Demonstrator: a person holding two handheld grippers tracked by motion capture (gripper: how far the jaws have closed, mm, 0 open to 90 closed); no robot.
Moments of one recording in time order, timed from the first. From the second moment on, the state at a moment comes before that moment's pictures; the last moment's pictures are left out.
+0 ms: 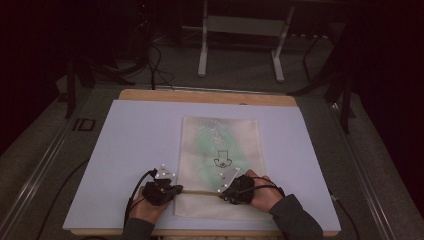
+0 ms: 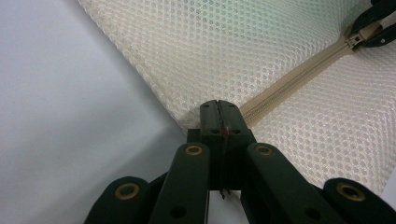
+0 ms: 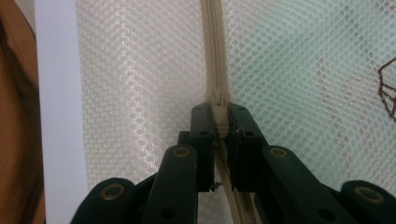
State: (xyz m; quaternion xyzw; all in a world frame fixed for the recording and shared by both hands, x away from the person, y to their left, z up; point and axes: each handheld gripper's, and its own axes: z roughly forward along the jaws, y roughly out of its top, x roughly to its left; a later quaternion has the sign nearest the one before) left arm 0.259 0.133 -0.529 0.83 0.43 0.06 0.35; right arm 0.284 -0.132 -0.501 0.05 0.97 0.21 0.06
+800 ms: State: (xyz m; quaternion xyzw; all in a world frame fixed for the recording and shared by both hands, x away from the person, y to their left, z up) left arm 0.259 0.134 -0.529 0.83 0.43 0.06 0.35; right arm 0.285 -0.150 -0.498 0.06 0.97 0.22 0.06
